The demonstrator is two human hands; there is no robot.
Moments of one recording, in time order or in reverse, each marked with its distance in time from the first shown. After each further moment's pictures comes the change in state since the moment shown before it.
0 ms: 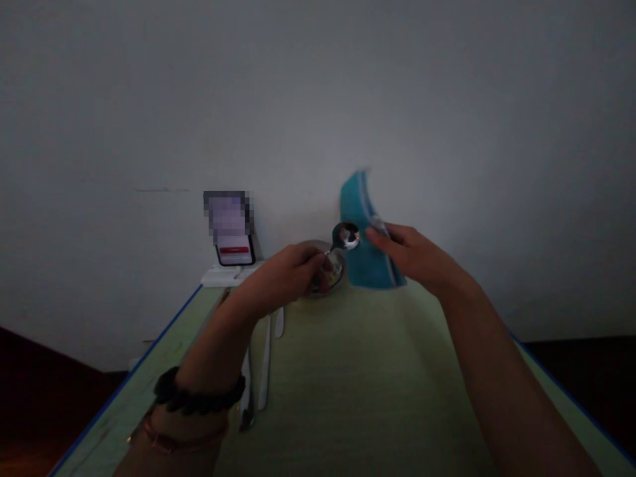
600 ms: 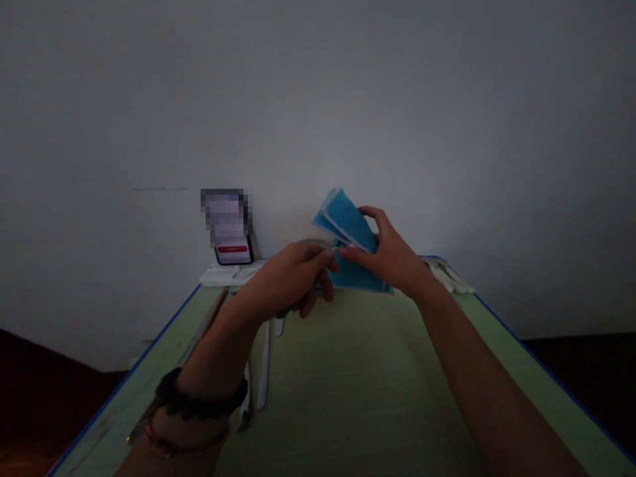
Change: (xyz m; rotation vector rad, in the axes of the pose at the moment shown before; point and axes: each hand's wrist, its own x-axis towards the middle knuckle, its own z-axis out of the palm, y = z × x) left_hand -0.004 0.018 0.007 -0.162 -0.067 -0.088; right_hand 0.008 0.005 0.019 -0.127 0.138 -0.031
